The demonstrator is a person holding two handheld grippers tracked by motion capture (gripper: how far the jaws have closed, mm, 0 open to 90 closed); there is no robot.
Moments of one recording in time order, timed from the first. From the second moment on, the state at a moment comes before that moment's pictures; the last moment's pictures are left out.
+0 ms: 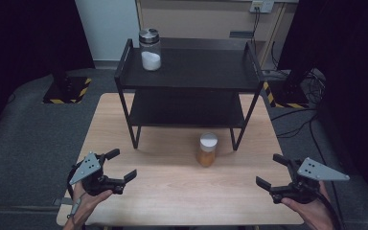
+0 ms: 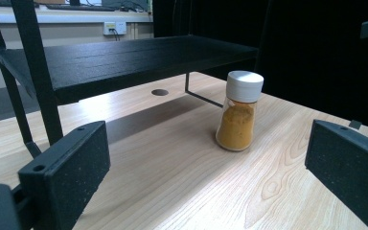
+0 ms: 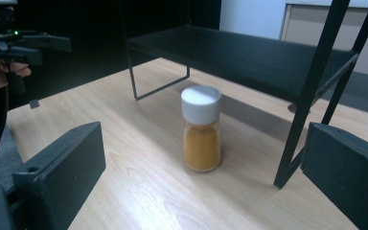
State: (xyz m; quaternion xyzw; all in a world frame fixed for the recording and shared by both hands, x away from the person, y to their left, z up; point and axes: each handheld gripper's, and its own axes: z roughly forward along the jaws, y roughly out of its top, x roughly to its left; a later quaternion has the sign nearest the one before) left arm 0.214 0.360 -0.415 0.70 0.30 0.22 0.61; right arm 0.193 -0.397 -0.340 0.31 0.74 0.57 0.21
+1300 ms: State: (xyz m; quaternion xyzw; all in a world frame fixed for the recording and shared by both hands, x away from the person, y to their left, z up) left arm 0.214 0.357 -0.413 0.71 0.30 0.22 0.60; right arm 0.258 -0.354 -0.300 0.34 0.77 0.52 0.17
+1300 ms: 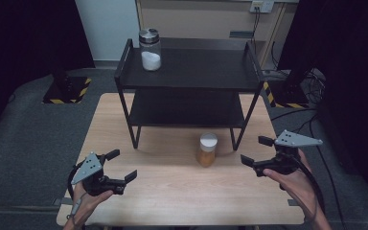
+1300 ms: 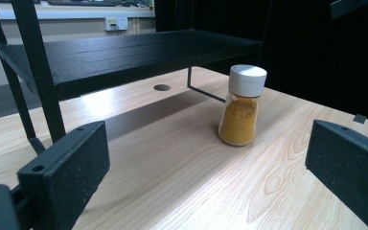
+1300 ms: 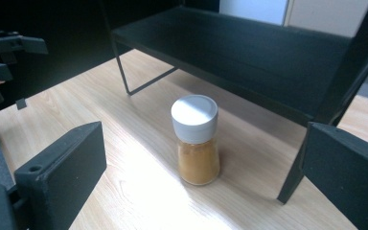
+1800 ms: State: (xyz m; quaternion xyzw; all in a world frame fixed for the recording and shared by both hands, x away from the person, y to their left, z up) left arm 0.214 0.356 -0.412 0.71 0.30 0.22 0.60; right arm 0.297 -0.317 -0.319 0.34 0.79 0.49 0.16
